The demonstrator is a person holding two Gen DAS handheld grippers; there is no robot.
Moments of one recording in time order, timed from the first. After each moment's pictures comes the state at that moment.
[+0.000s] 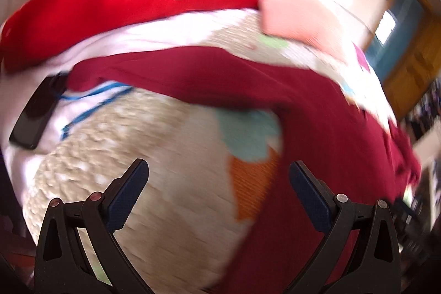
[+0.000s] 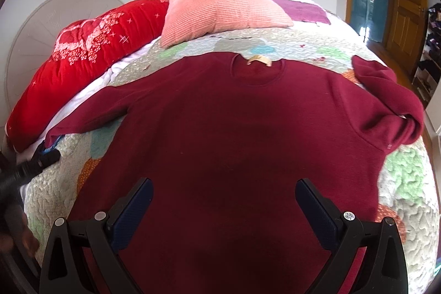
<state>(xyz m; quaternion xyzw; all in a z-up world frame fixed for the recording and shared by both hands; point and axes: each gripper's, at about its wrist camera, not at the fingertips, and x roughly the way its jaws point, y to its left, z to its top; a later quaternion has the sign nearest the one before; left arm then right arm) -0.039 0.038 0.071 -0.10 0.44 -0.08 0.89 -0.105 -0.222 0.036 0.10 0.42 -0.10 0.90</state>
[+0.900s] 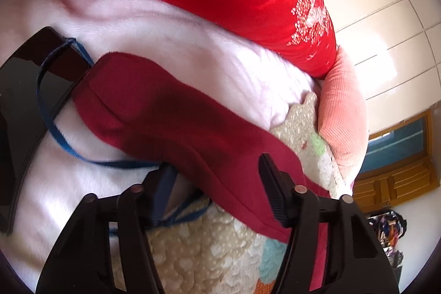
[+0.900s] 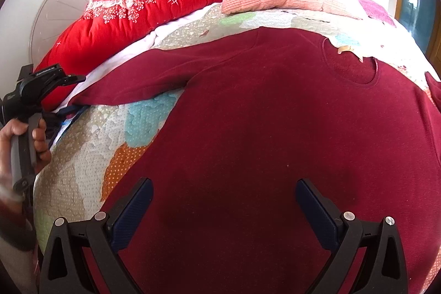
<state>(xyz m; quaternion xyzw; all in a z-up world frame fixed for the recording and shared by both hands) 0.101 0.181 0.028 -0.38 0.45 -0.04 0.81 -0.039 -0.164 0.001 0.08 0.47 0.01 0.88</state>
